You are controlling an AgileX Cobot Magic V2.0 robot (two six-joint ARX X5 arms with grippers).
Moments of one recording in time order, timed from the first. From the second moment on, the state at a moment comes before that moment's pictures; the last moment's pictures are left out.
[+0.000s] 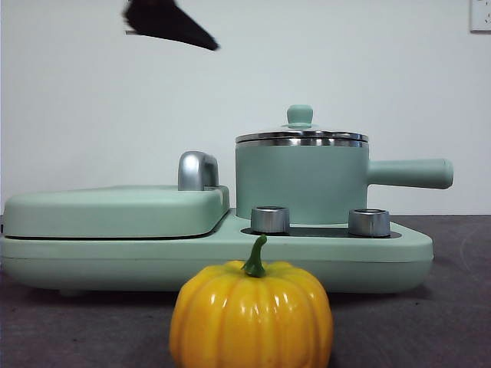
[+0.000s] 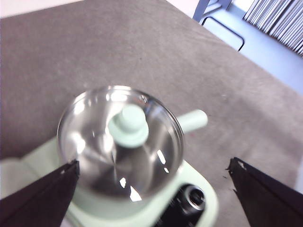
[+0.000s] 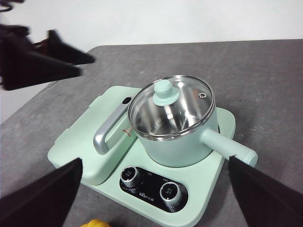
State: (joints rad) left arm -0.58 1.44 1.36 -0.42 0.39 -0.04; right arm 0.07 0.49 0.87 -0.73 -0.56 0.16
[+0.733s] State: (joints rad) left arm -0.68 1.77 1.45 -0.17 0.21 0.08; right arm 0.07 0.49 0.87 -0.73 -0.56 0.16
